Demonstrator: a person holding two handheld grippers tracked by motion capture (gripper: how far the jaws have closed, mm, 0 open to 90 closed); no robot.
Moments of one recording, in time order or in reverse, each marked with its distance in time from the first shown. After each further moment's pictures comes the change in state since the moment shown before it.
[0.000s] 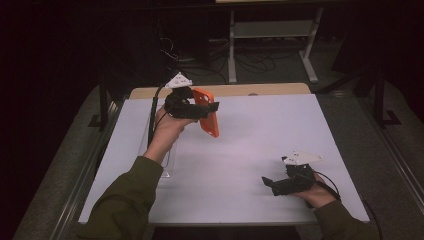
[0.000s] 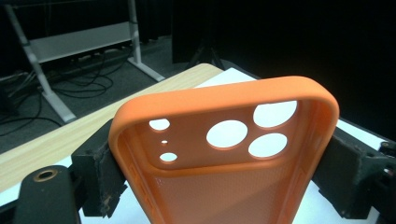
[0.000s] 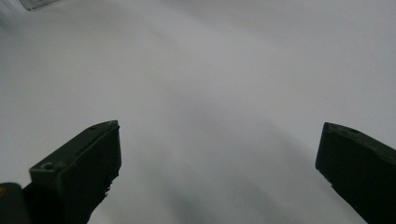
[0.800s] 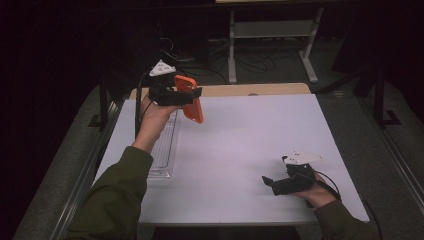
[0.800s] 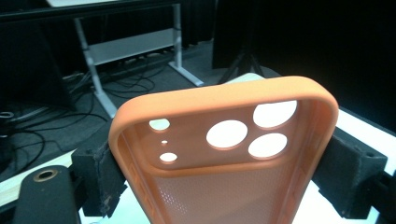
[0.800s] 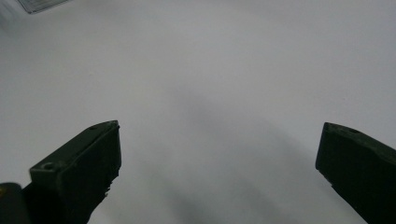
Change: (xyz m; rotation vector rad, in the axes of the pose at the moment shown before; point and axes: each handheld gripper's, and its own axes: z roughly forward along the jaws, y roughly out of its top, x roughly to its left) left arm 0.036 0.018 -0.023 -0.024 0.170 -0.014; right arm -0.001 0.001 -0.001 -0.005 0.001 0.001
